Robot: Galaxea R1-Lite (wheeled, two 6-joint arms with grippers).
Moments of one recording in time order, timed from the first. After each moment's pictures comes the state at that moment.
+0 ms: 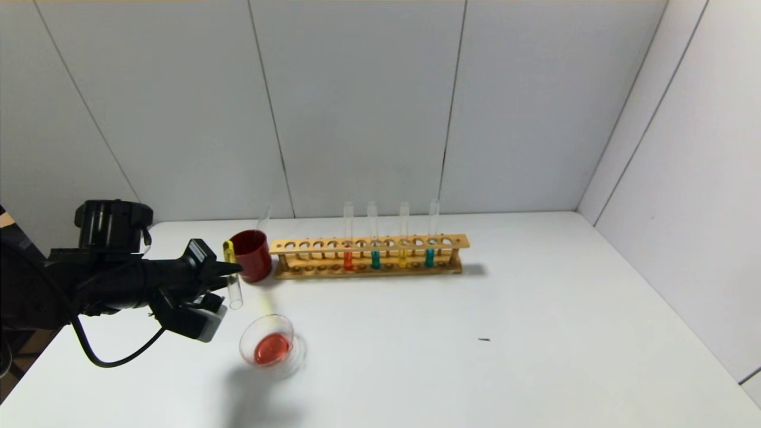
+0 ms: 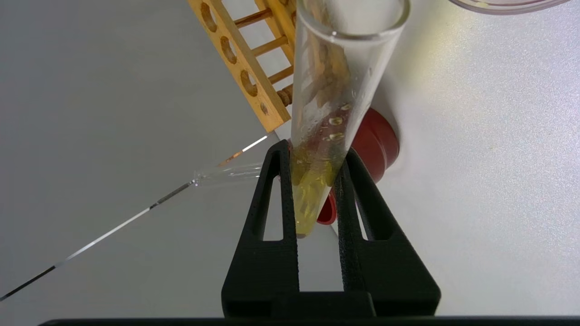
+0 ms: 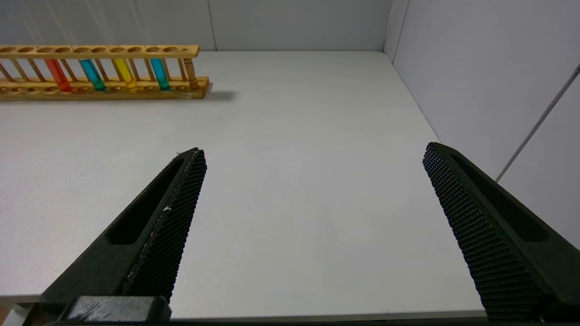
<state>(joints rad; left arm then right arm) 0.03 1.80 -0.74 -0.41 -0.51 2.15 0.00 0.00 0.00 0.00 0.01 0.00</state>
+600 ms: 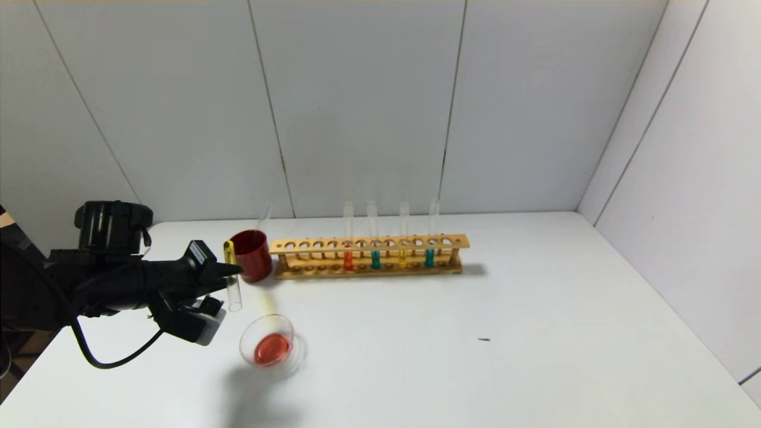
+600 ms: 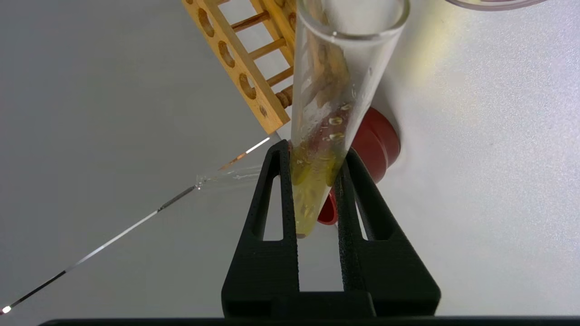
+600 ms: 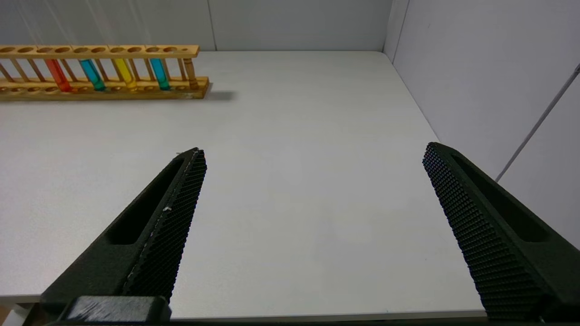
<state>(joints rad) 0.03 1.80 -0.73 -0.41 -0.51 2.18 0.00 0.00 0.00 0.00 0.01 0.00</state>
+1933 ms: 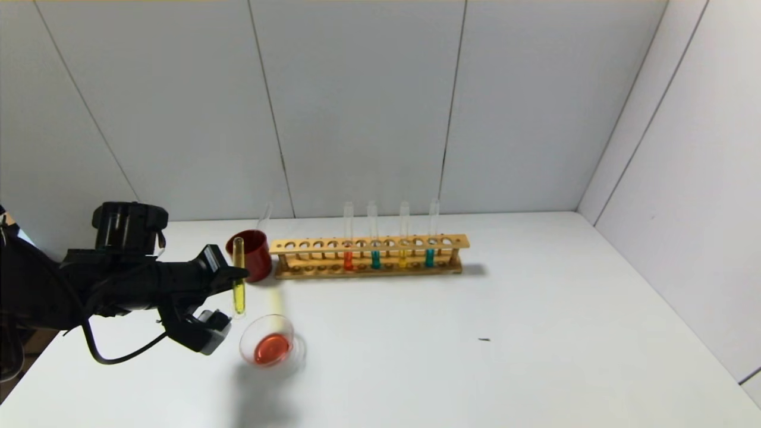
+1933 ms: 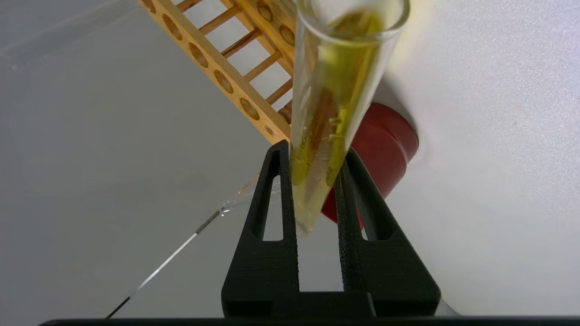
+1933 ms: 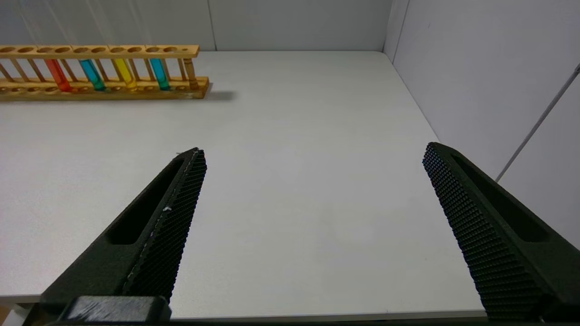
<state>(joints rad) -0.02 1.82 -0.75 -0.41 -0.44 2.36 0.00 0.00 0.00 0.00 0.01 0.00</state>
